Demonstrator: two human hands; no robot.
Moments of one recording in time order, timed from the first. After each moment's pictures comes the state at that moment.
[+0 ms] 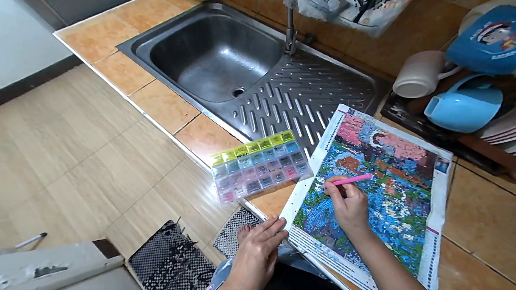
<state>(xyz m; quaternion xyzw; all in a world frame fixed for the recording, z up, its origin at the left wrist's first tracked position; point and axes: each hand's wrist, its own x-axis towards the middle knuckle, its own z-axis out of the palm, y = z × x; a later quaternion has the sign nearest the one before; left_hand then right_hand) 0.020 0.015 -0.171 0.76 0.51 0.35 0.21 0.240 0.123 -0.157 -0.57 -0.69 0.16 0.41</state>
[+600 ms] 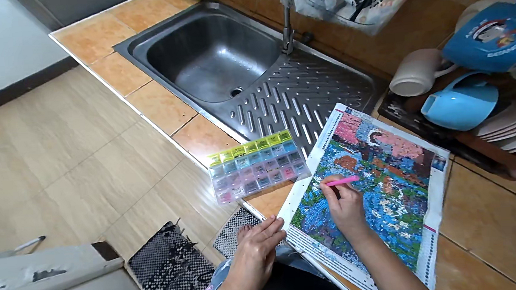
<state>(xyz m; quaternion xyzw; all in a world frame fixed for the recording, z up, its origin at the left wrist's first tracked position) 0.021 0.015 -0.172 0.76 0.51 0.35 0.22 0.242 0.124 -0.156 -0.54 -0.74 0.13 0.38</state>
